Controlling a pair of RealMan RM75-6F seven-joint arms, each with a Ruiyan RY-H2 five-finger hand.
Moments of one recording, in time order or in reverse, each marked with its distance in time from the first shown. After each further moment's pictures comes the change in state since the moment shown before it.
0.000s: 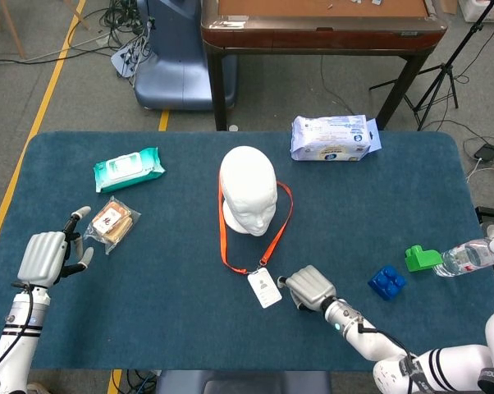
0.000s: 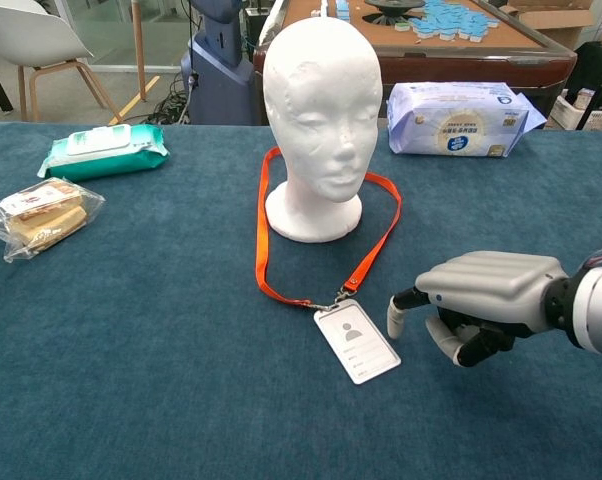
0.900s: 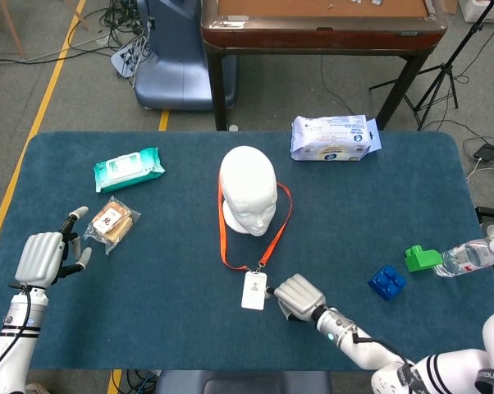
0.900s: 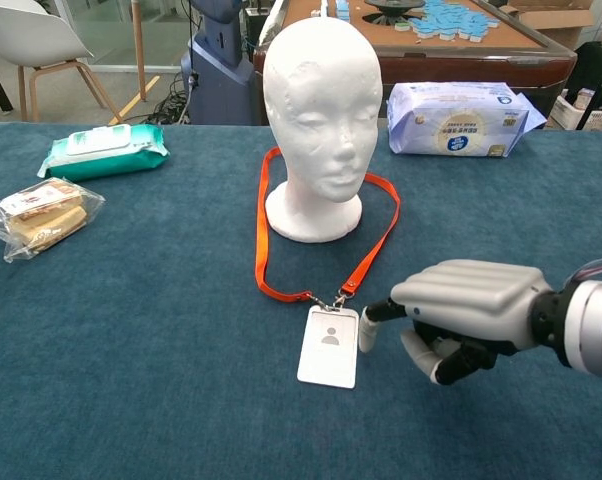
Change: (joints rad) left arm 0.008 0.003 0.000 0.005 0.004 0.003 -0.008; right arm -0.025 -0.005 -0.001 -0.047 -0.110 0.024 0.030
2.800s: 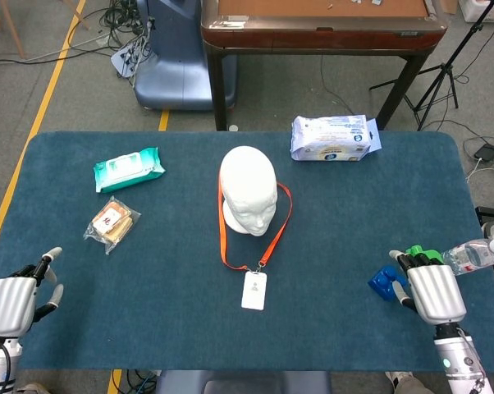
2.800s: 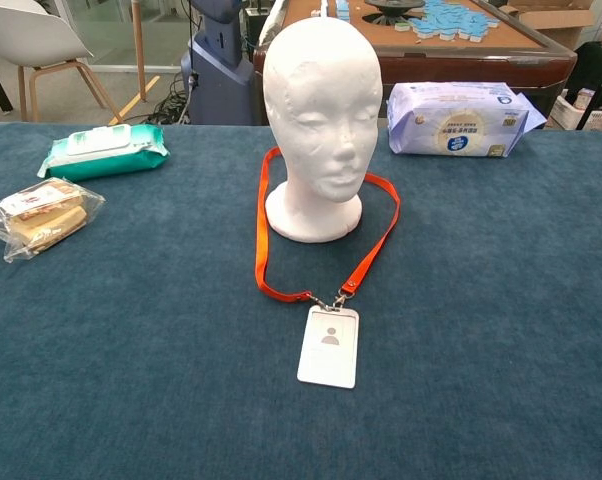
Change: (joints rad) left arm 0.220 -0.048 0.136 0.118 0.247 0.264 0.072; right arm -0.571 0.294 0.037 -0.013 -0.370 0.600 0.061
